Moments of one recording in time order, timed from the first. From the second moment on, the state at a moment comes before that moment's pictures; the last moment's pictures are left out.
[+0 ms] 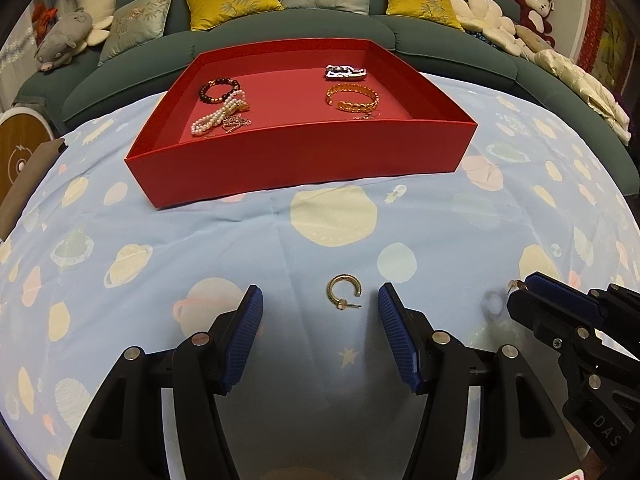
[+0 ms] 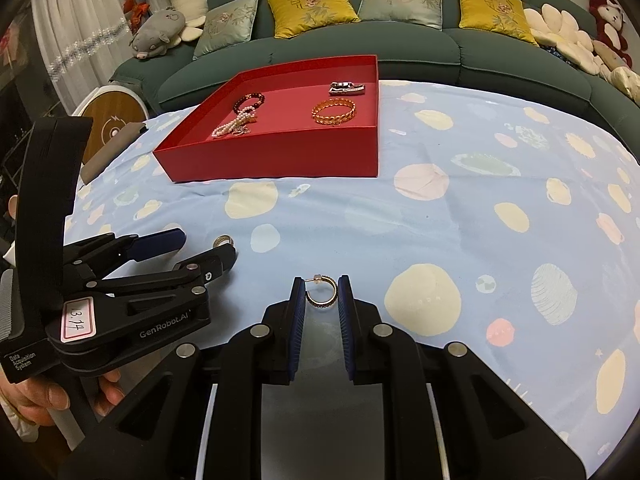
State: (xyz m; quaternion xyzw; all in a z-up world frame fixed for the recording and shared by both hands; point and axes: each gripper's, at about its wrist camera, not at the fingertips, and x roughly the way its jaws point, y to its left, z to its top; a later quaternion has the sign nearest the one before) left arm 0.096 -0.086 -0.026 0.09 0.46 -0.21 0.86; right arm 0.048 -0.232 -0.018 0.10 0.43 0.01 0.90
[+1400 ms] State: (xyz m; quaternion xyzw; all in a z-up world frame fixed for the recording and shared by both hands) left arm 0.103 -0.022 0.024 0.03 0.43 -0.21 0.88; right arm 0.068 -0.200 0.020 0.11 0.40 0.04 0.91
